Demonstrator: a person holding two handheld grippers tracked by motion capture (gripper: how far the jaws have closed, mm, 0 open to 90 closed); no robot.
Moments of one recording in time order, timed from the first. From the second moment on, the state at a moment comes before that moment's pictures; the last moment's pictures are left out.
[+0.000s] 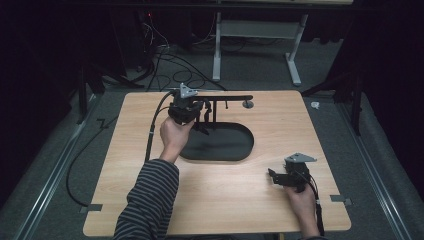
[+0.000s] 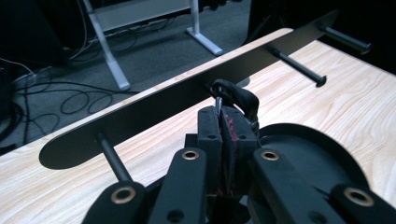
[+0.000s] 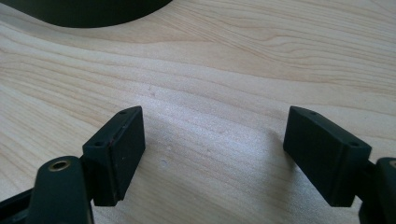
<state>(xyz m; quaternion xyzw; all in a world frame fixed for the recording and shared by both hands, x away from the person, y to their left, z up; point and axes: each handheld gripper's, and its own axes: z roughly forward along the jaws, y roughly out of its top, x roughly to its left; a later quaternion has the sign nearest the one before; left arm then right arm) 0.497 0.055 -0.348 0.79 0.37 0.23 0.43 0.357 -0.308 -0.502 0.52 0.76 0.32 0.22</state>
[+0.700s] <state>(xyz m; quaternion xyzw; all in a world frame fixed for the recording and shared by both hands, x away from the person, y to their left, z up) 0.476 0.073 -0.346 0.79 0.36 0.20 0.46 0.357 -0.308 -0.502 0.52 0.76 0.32 0.22</state>
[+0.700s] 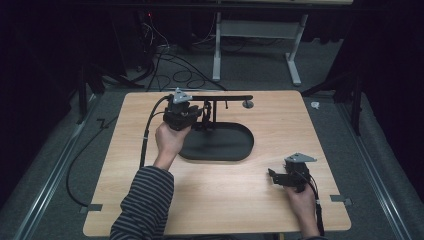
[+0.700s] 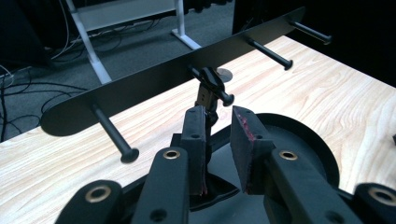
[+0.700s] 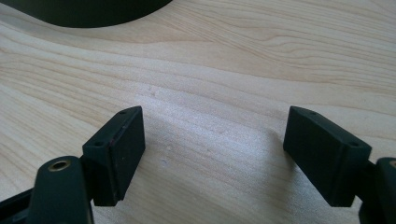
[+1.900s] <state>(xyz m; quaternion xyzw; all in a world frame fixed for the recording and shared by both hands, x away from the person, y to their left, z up) 0.437 0.111 -0.343 0.78 0.35 0.18 0.48 0.357 -0.307 -0.502 0.52 0.76 0.32 0.22</state>
